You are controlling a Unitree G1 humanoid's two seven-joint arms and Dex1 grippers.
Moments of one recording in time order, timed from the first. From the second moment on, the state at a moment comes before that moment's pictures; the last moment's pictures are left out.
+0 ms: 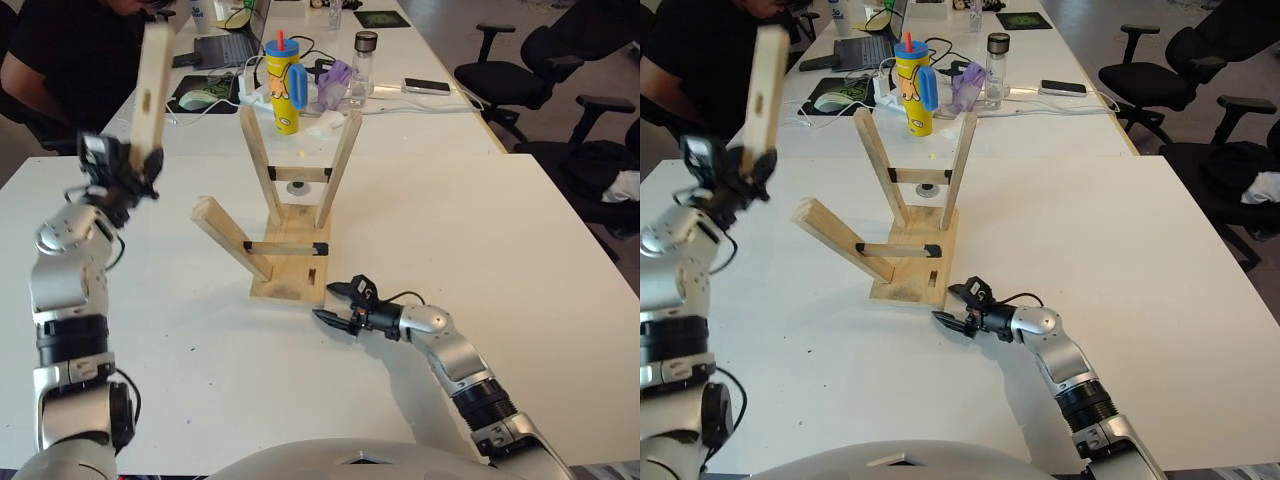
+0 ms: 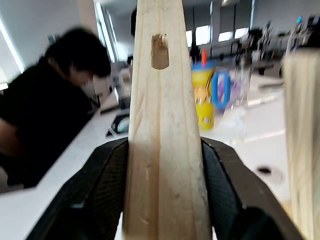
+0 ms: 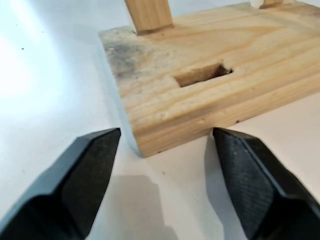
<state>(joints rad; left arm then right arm) -0.52 0.59 0.30 0.09 -0.29 0.30 -0.42 -0.13 -0.30 0.33 0.13 0.12 0.18 0.78</state>
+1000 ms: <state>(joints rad) -0.19 0.48 -0.13 -0.55 -1.14 0.89 -0.57 -0.22 -0.78 -0.48 -0.02 1.36 1.14 1.02</state>
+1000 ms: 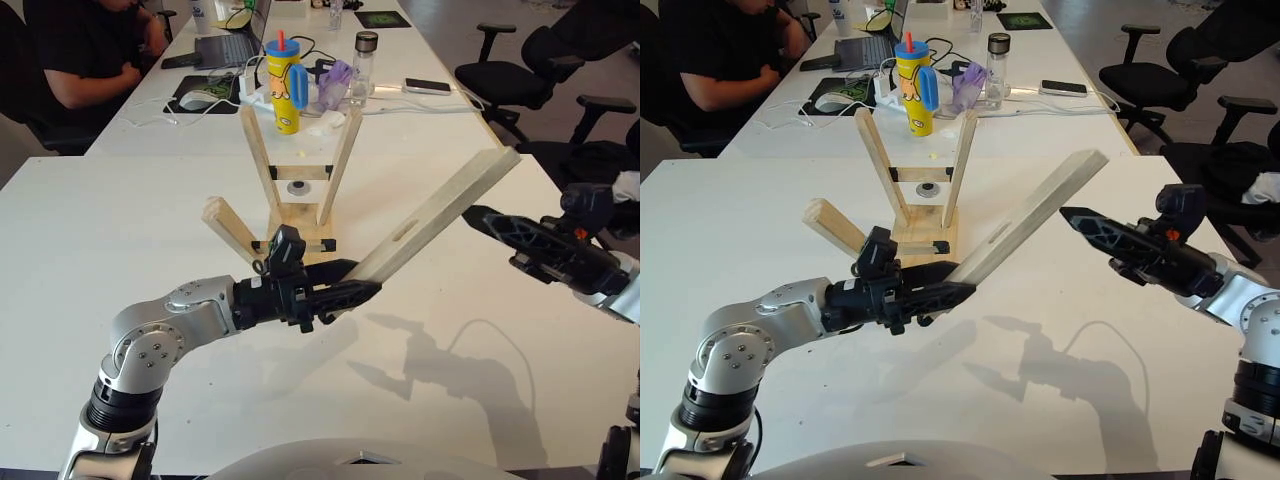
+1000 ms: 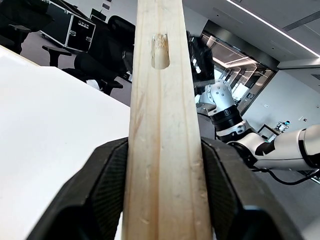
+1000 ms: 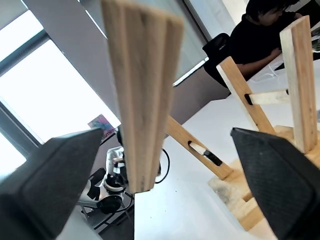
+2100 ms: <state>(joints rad) -0.20 0.49 -0.15 -0.47 -1.02 0.88 -0.73 -0.28 -0.77 -0.37 -0.05 1.33 1.21 1.04</state>
